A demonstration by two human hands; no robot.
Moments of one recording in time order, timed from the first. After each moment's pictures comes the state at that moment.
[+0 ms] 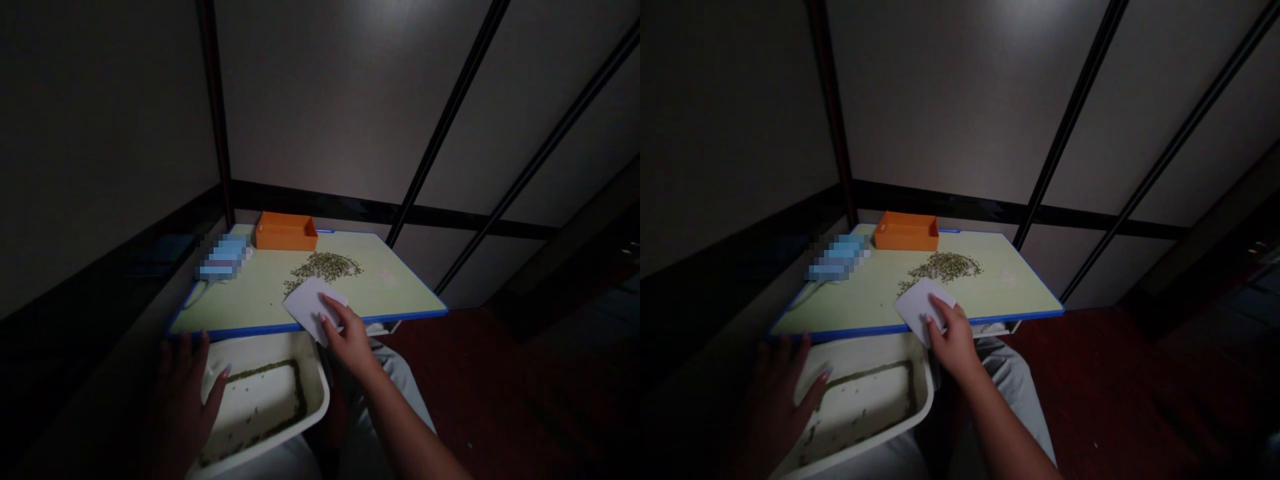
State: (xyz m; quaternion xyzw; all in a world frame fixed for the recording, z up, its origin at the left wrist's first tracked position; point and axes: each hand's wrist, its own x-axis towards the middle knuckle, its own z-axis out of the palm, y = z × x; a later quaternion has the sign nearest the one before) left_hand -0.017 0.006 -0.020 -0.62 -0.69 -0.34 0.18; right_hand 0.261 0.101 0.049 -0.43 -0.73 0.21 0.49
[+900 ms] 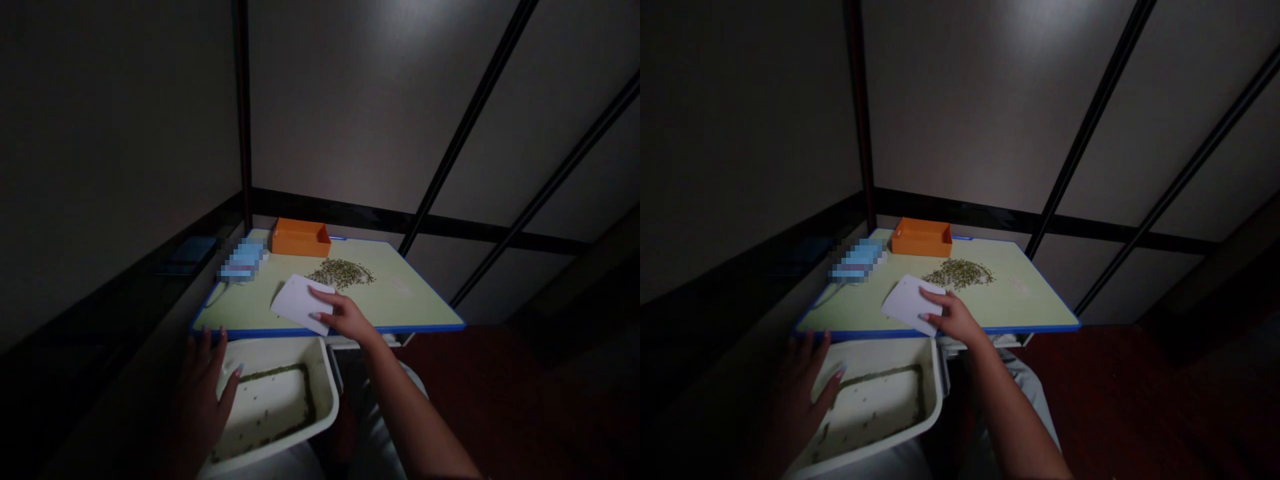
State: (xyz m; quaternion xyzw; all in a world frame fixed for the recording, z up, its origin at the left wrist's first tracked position) left_hand -0.025 0.007 -0.030 -0.62 -0.67 -0.34 0.21; right_hand 0.247 0.168 0.062 -0.27 -0.78 0.41 0.38
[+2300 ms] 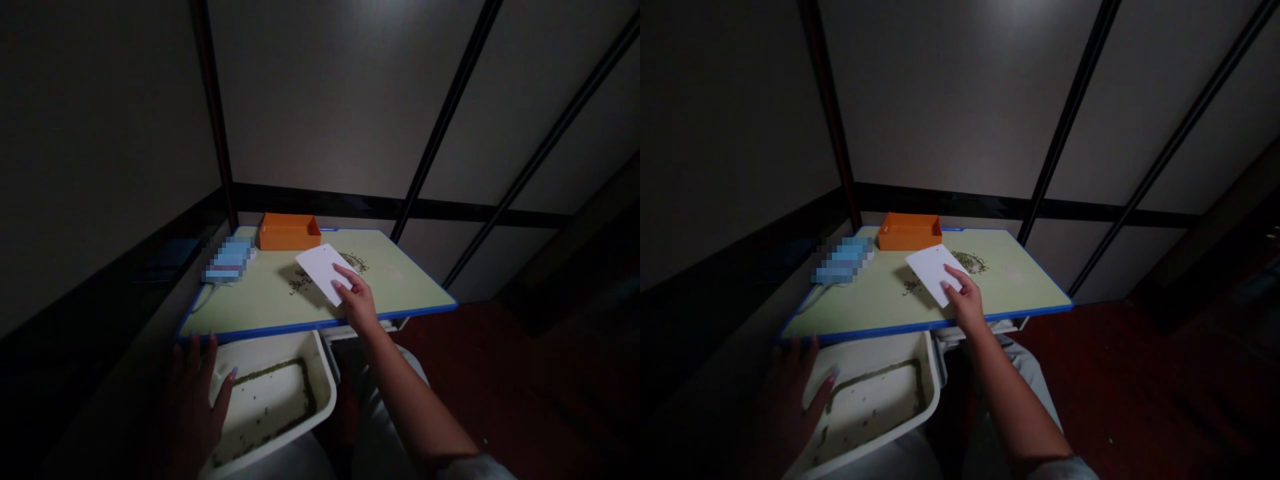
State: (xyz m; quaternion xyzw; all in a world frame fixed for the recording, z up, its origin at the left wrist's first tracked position) left_hand -0.027 0.007 -0.026 -0.63 -0.68 -0.33 0.17; right_hand 0.254 0.169 0.058 -0.33 -0.55 0.45 0.62
